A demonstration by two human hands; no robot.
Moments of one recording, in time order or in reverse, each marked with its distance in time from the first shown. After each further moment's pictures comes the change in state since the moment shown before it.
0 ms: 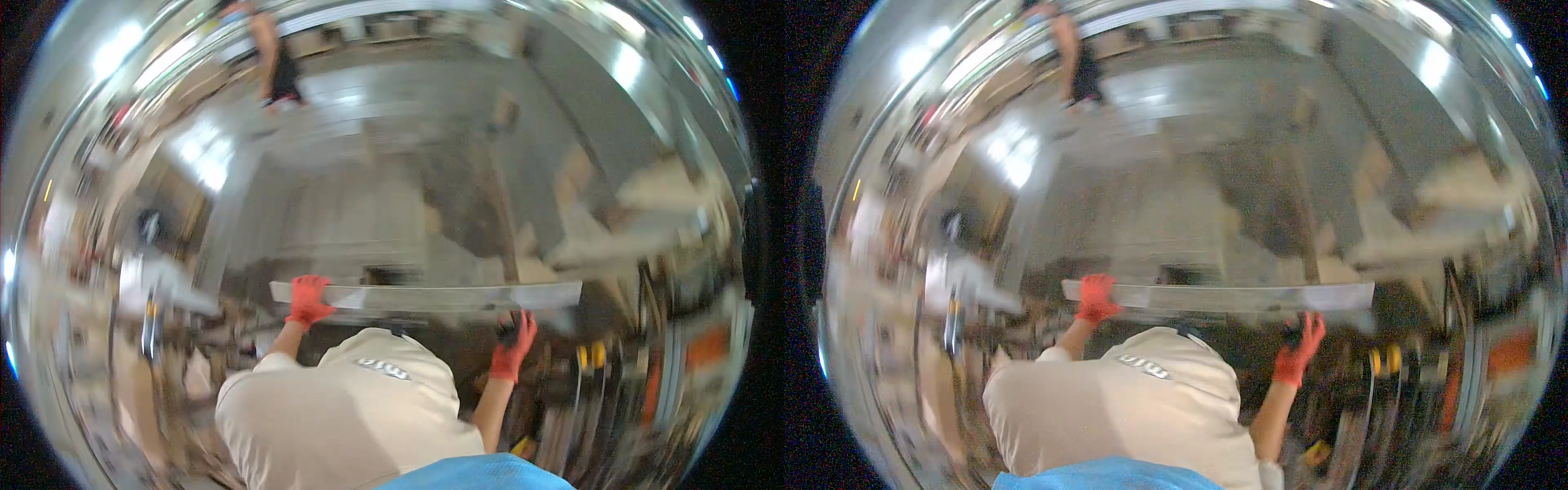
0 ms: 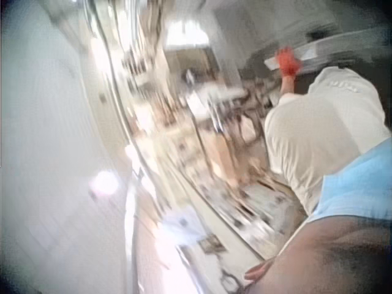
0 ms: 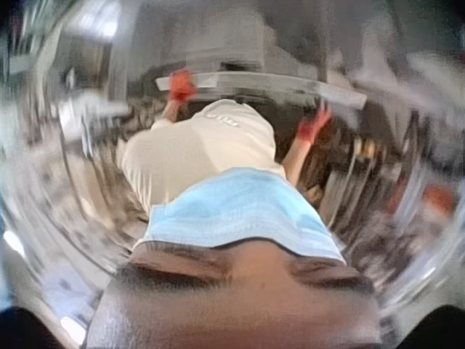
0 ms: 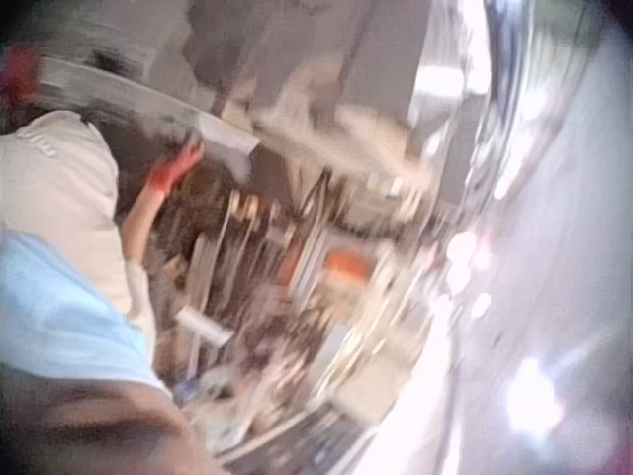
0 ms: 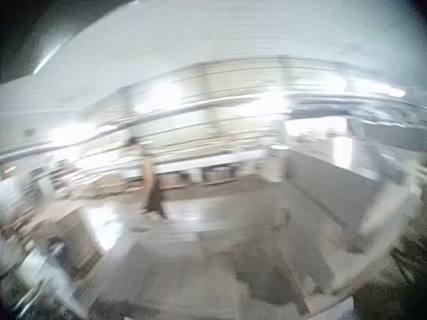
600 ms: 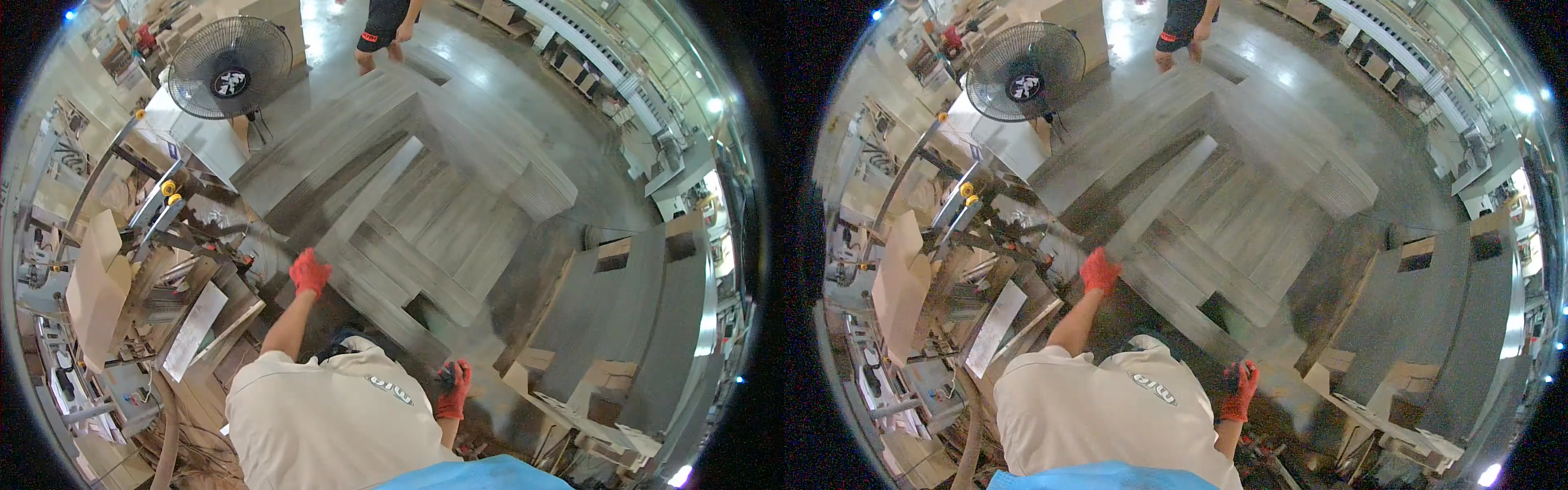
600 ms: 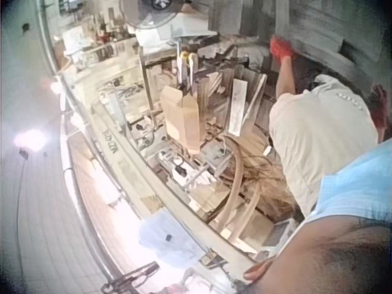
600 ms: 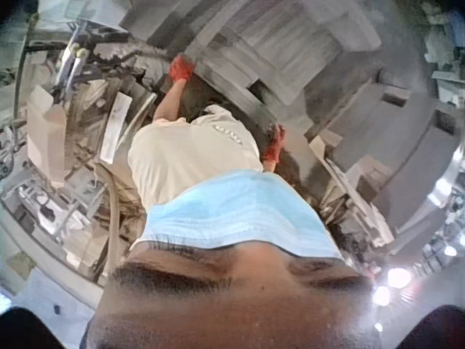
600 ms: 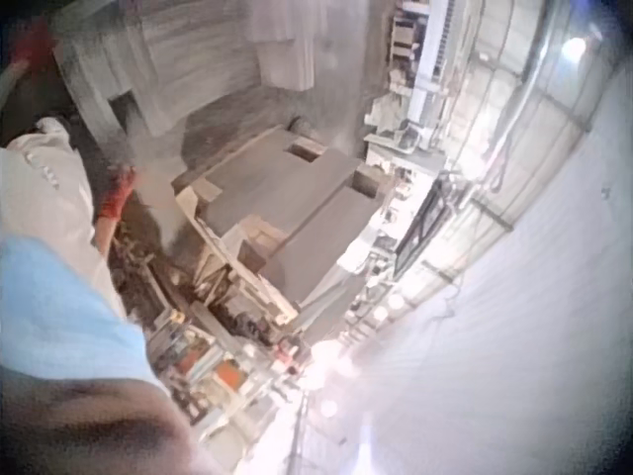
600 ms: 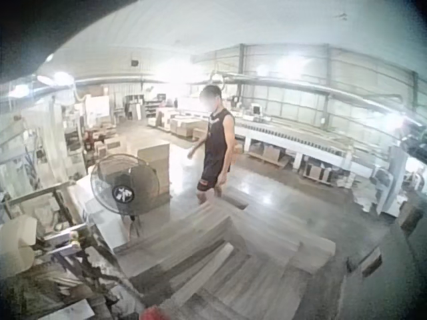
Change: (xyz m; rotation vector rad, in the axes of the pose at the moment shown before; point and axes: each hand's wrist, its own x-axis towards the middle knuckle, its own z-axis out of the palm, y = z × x) left_hand -0.071 -0.276 0.117 -0.197 0.092 -1.312; right_hand -0.085 0.210 0.246 -0.400 -0.478 0.590
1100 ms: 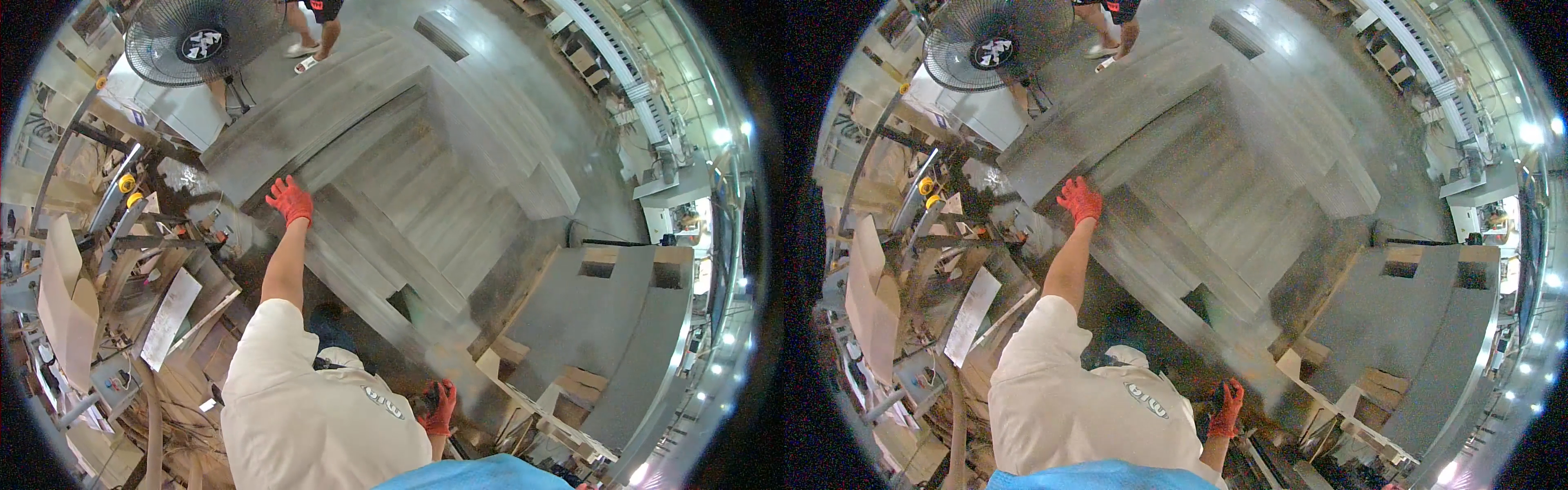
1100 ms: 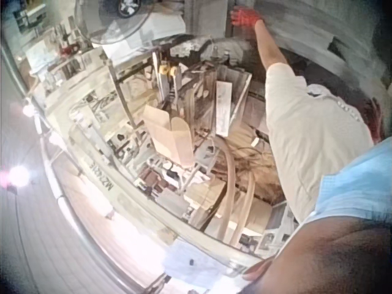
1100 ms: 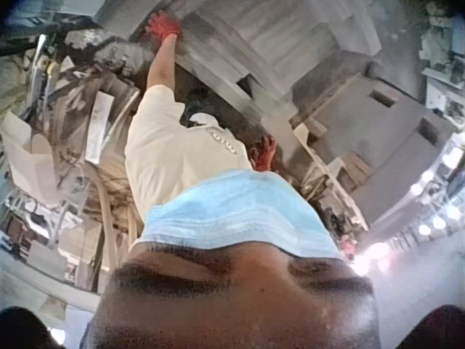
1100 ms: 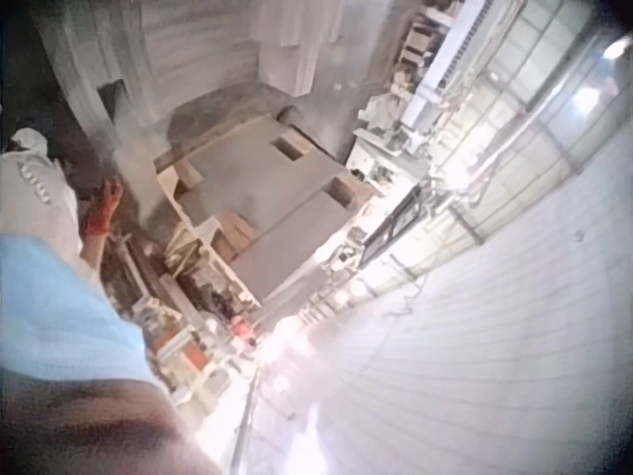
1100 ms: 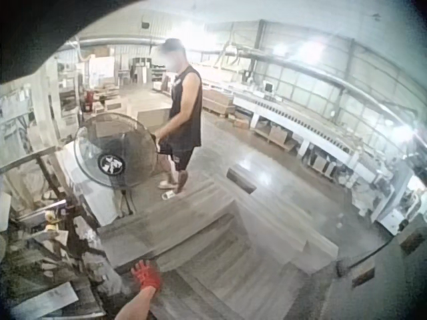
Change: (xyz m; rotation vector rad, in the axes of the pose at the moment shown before) left_hand 0.216 0.018 0.081 0.208 0.223 -0.219; right_hand 0.007 0.004 -0.012 -0.590 0.118 0.124
